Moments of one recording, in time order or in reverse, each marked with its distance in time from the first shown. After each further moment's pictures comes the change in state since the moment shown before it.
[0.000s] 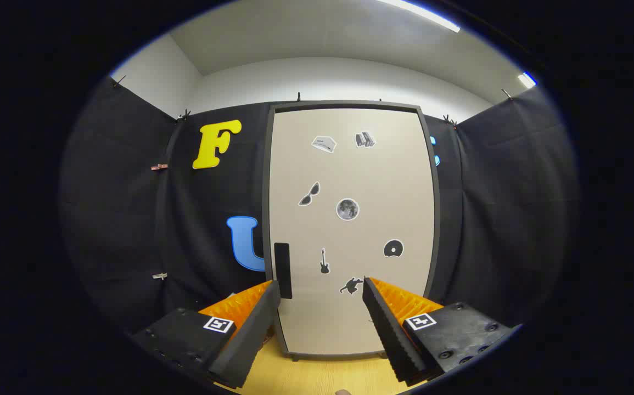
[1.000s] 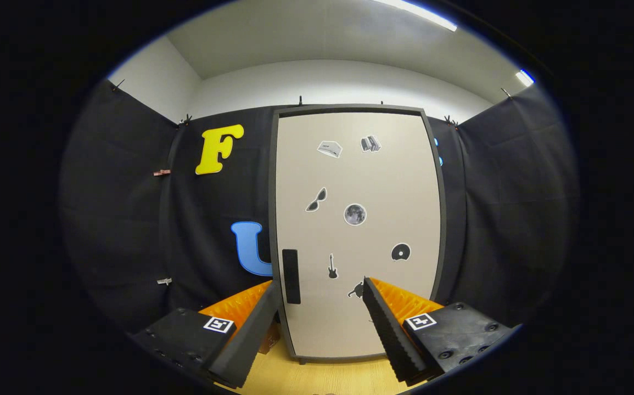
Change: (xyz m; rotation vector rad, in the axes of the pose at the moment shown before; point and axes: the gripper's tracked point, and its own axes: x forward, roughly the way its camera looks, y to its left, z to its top) arm 0.004 0.013 0.012 0.026 -0.011 0.009
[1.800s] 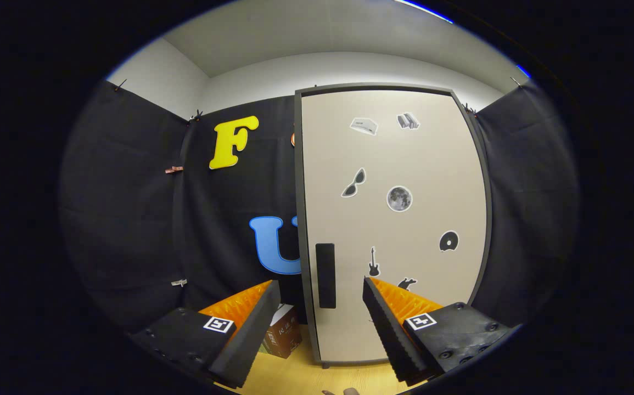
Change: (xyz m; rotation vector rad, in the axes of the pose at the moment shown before) arm 0.061 0.057 -0.035 0.032 0.042 0.091
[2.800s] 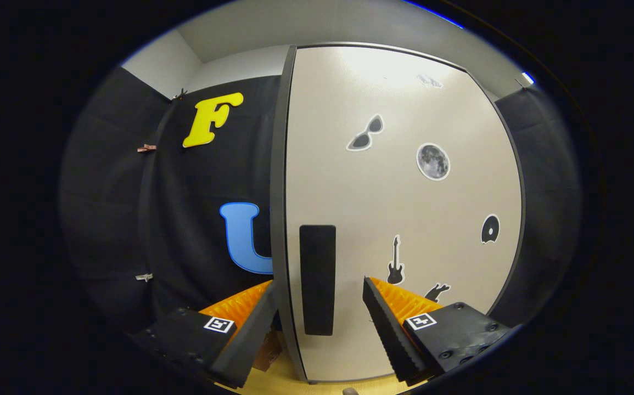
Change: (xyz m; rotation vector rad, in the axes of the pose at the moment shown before) arm 0.119 -0.019 -0.056 -0.062 0.009 -0.111
